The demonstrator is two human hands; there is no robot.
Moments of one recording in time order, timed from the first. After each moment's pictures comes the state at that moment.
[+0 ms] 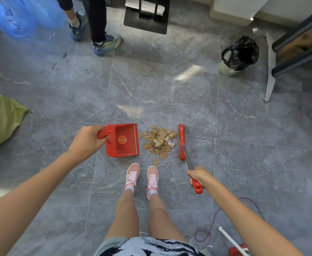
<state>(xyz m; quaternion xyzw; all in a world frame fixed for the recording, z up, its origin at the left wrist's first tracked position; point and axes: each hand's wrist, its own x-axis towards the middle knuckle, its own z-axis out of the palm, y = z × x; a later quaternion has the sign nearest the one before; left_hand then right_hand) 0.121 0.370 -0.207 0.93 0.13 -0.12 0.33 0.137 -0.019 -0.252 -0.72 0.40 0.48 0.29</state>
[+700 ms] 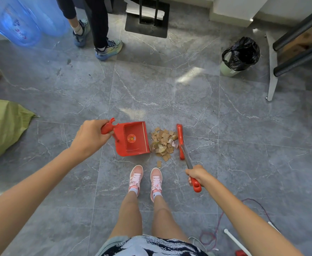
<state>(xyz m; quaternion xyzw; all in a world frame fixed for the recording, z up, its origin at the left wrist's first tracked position) 0.137 0.363 -0.168 0.94 0.12 -0.09 0.32 0.137 -0.008 -0.253 -0.74 0.37 0.48 0.30</state>
